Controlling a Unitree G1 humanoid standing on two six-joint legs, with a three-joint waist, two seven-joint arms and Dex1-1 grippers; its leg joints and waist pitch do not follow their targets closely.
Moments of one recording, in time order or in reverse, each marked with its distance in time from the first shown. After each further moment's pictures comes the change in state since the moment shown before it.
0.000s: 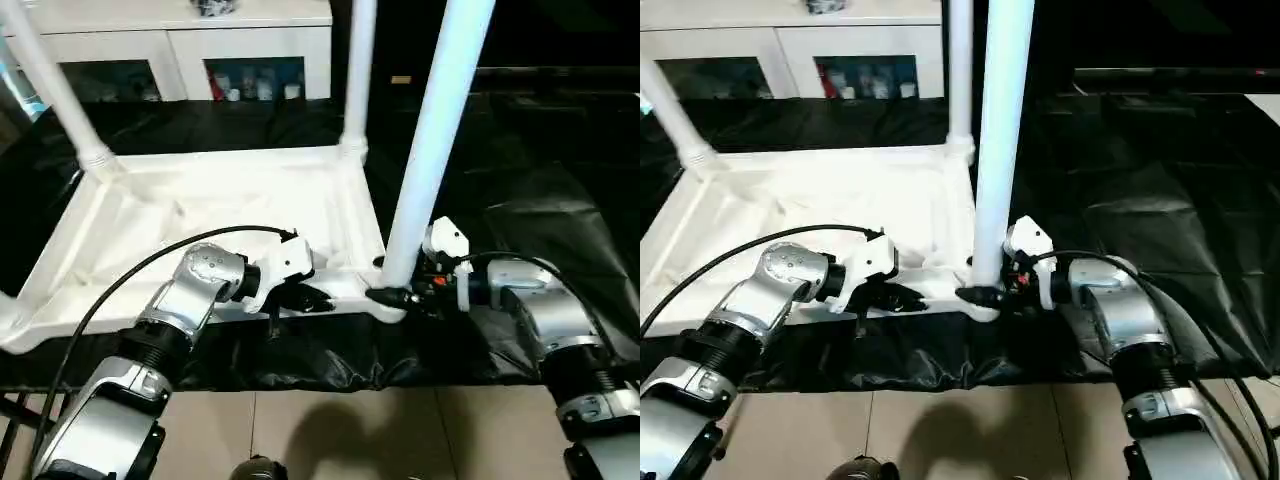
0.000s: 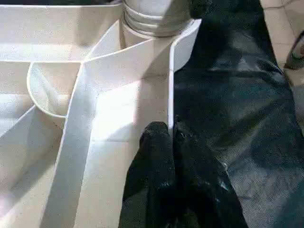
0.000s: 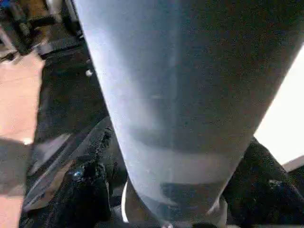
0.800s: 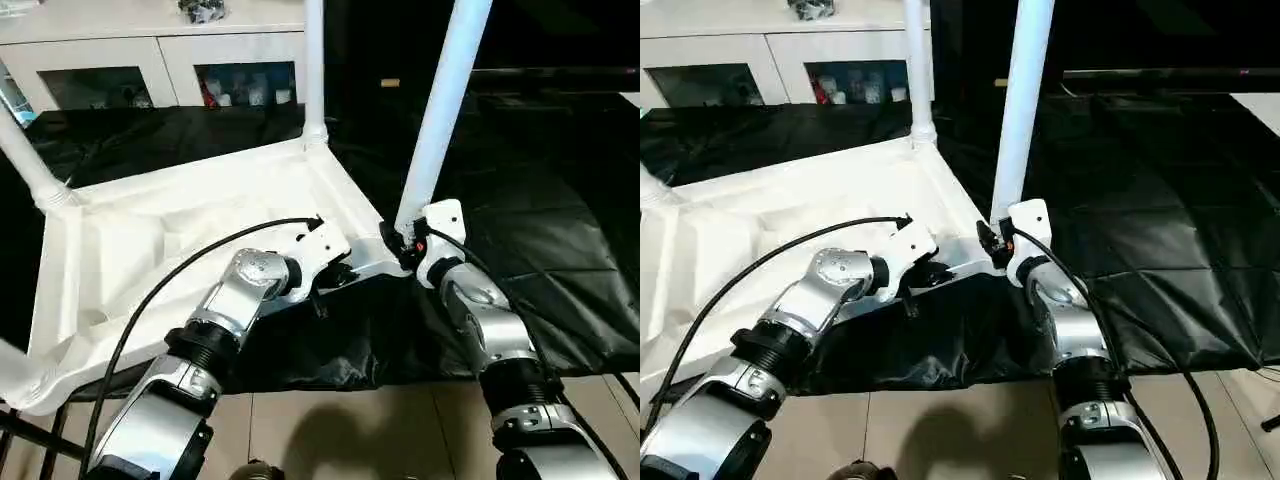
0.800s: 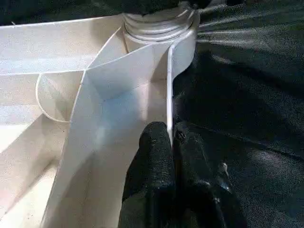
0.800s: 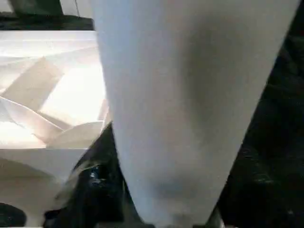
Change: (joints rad) left arm -0.031 -0.203 0.036 0.033 0.079 0.141 0.430; right arm 0.037 0.317 -0.205 0.032 -0.083 -0.052 -0.886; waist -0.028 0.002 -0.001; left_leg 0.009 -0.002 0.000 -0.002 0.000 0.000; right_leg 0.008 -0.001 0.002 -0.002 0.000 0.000
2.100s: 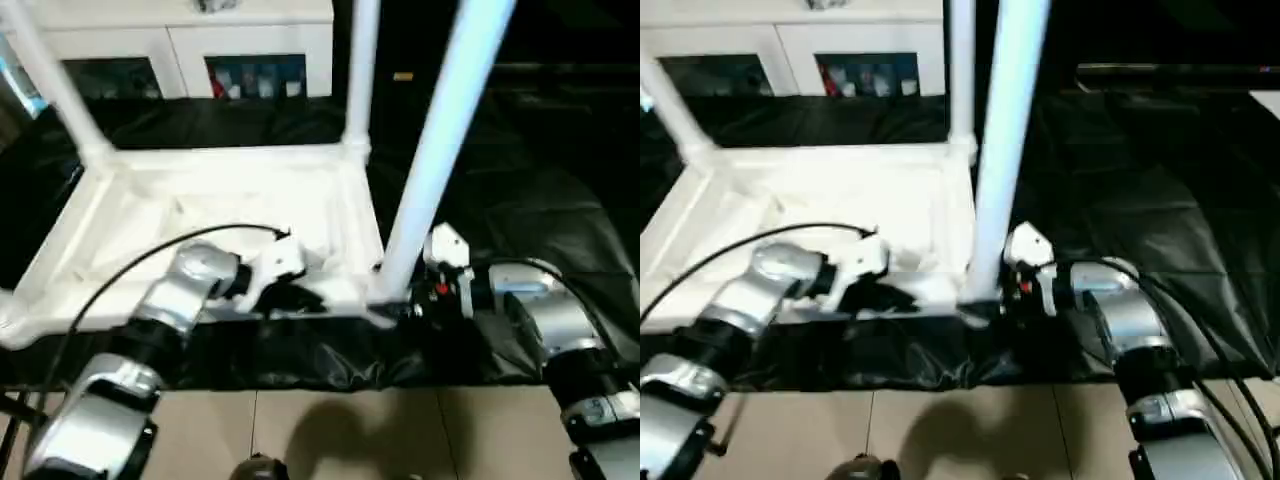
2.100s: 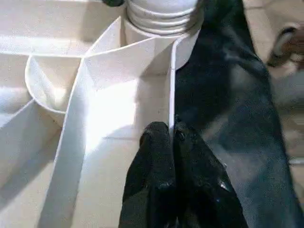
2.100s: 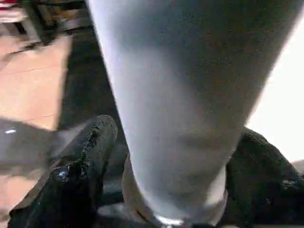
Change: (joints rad) left arm 0.023 0.254 -0.035 -0.018 -0.111 -0.146 -0.522; right arm -0.018 -0.329 0.236 -0.032 0.096 -0.002 0.963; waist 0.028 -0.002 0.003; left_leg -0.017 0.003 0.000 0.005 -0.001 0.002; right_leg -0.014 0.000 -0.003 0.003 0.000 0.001
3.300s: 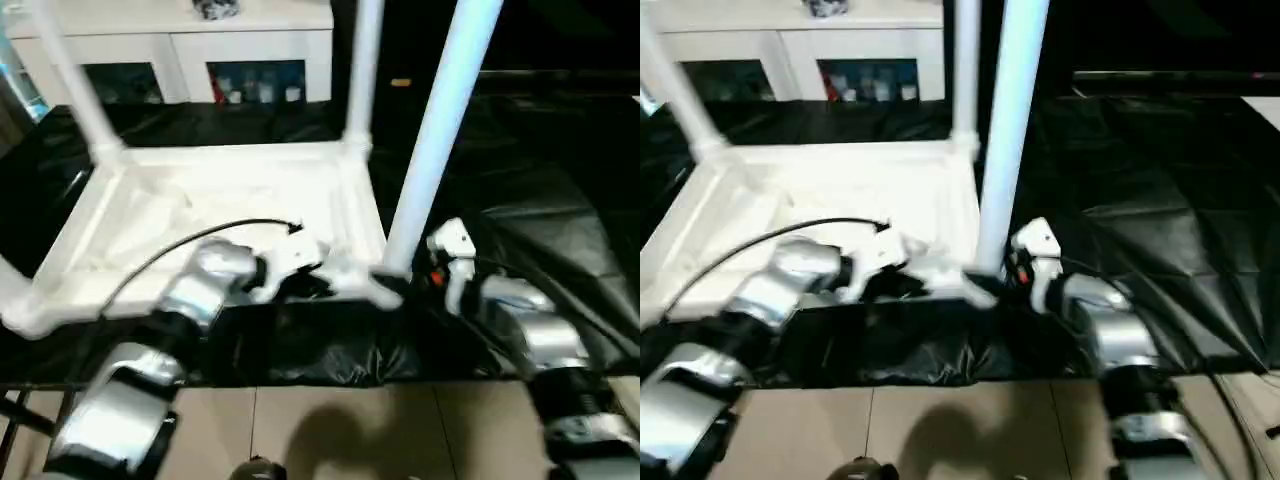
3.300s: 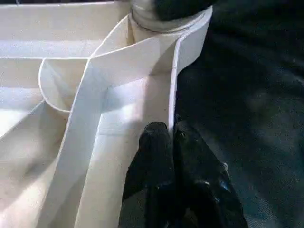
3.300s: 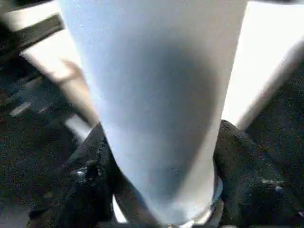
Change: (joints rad) left arm -0.063 -0.157 0.010 0.090 0.100 0.044 0.342; right arm 0.058 0.188 -0.184 -0.014 -0.023 0.095 -0.587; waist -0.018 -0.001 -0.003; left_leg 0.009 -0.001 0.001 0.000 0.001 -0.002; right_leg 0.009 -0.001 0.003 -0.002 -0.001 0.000
